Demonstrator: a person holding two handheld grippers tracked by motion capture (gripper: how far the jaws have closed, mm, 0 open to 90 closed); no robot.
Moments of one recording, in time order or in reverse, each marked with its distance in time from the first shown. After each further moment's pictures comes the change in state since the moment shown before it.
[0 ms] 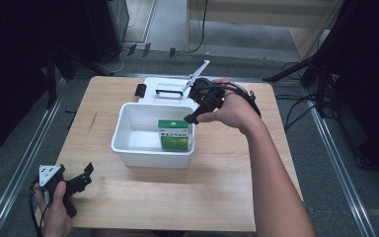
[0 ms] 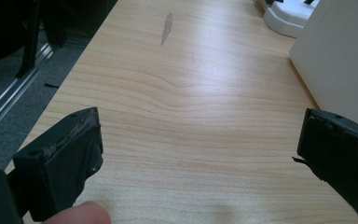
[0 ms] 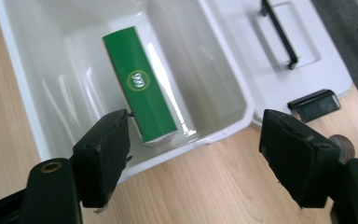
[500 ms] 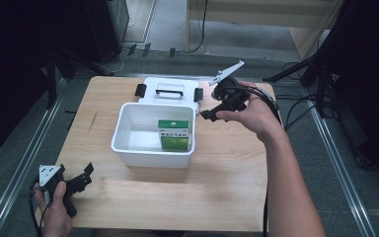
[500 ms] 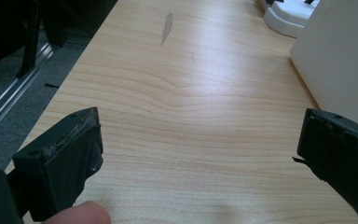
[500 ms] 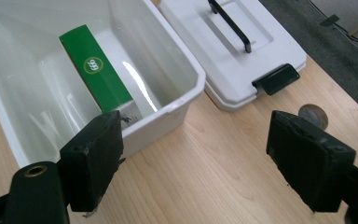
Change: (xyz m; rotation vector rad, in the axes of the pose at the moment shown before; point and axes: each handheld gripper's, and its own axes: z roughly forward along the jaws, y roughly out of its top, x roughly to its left) left arm 0.000 0.000 0.000 0.002 0.001 0.001; right arm -0.020 -0.048 -0.022 -0.129 -0.070 0.173
